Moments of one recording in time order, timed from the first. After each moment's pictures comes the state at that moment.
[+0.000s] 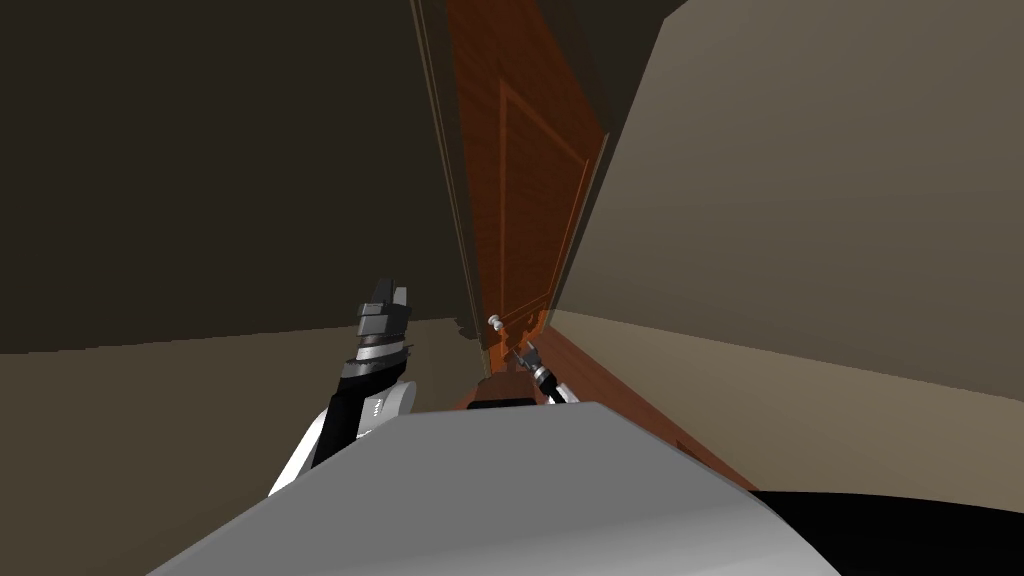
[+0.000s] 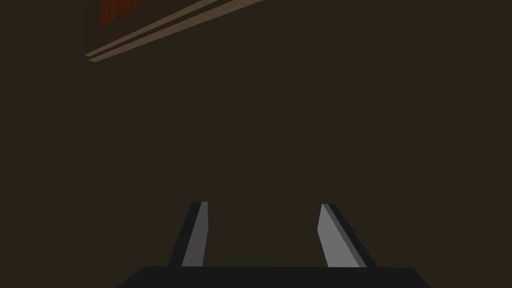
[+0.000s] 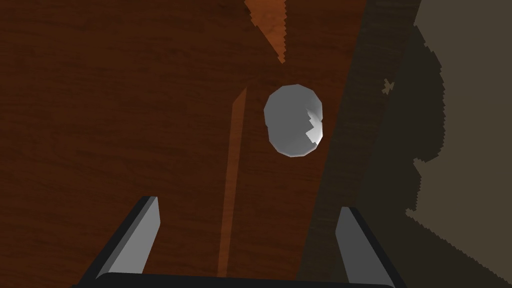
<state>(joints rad) -0.01 -0.07 0.07 -0.76 0.60 -0.88 1.16</state>
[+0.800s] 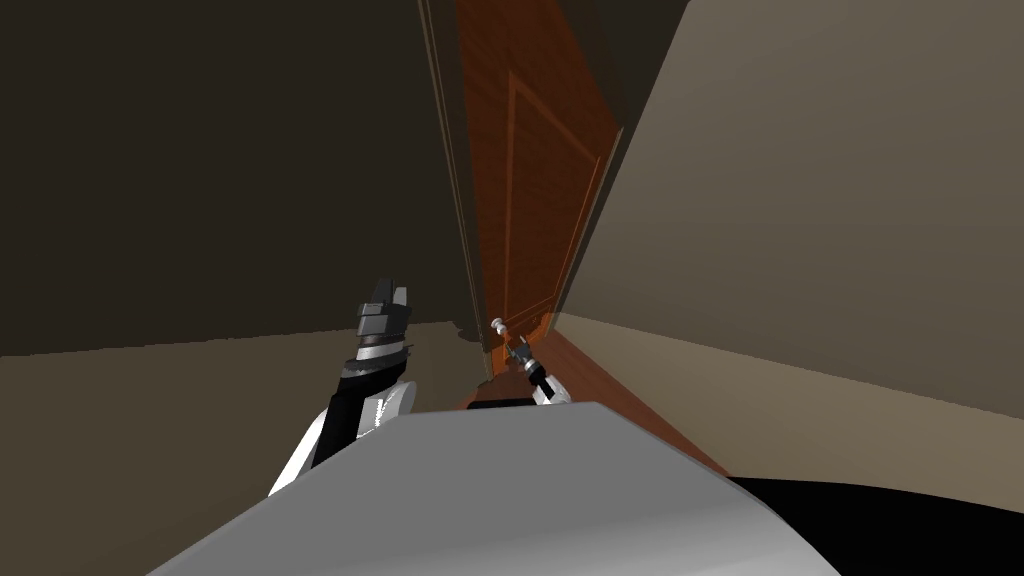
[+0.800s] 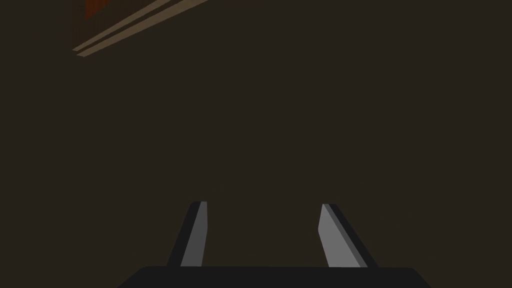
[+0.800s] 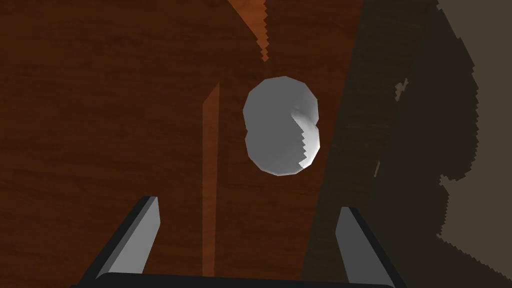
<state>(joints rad) -0.14 0.00 0.09 -0.64 0.52 -0.86 1.23</state>
